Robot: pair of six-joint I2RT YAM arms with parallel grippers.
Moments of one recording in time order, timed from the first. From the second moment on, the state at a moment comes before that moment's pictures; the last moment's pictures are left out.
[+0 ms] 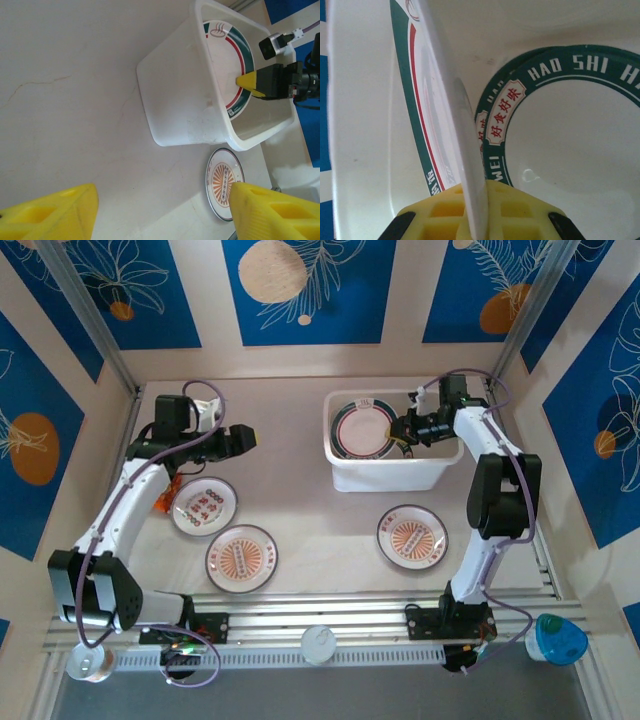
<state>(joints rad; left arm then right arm) -0.13 1.36 1.20 -0.59 0.66 -0.39 -0.02 1.92 1.53 -0.77 -0.81 0.18</state>
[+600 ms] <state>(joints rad) -0.13 1.40 1.19 -0.59 0.68 -0.38 0.01 2.03 1.59 -0.85 -0.68 0.18</state>
